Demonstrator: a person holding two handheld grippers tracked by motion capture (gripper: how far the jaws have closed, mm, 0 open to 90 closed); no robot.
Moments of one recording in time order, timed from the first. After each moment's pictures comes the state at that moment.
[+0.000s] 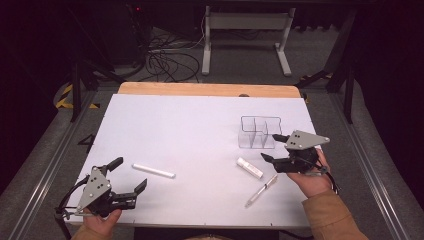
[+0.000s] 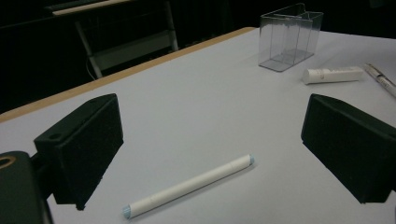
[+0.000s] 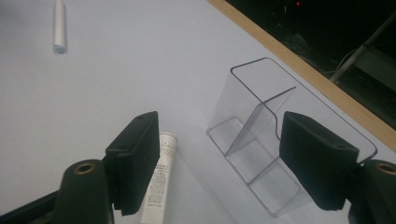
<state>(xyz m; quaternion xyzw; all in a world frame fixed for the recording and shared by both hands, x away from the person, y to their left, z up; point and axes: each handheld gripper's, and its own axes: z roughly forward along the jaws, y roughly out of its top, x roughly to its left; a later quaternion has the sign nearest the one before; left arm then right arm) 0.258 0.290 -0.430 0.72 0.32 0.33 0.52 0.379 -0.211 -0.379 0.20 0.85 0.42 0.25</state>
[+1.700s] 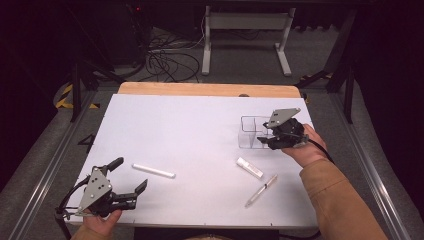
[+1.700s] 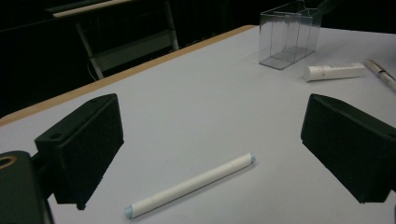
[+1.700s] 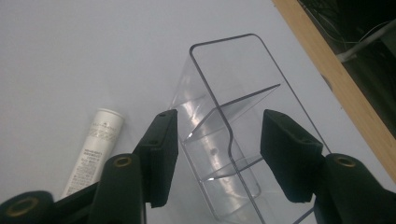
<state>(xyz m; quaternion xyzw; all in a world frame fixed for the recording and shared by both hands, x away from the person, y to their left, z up) 0.258 0.289 -0.430 0.72 0.32 0.33 0.51 0.451 -0.189 -0.368 0.14 0.92 0.29 0.23</state>
